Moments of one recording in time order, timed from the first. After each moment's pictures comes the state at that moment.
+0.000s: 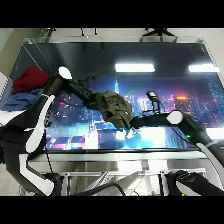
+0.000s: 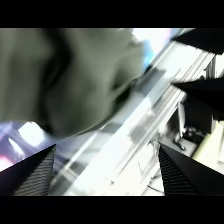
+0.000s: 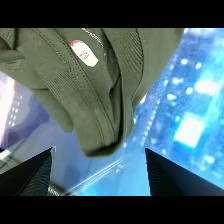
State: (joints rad) left arm -0.26 -1.80 1.59 0.74 -1.57 -1.31; right arm 0.32 -1.13 0.72 -0.92 0.78 1.27
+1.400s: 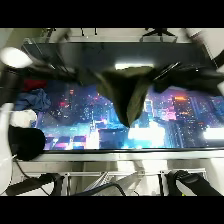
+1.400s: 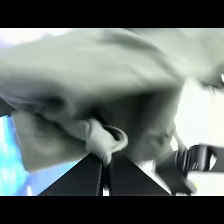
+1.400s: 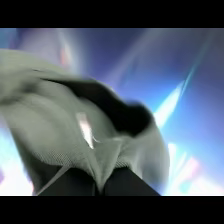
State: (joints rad) left arm -0.21 -1.36 1.70 0.58 -1.39 -1.23; right arm 0.23 -0.97 1.38 -0.94 0.96 1.05
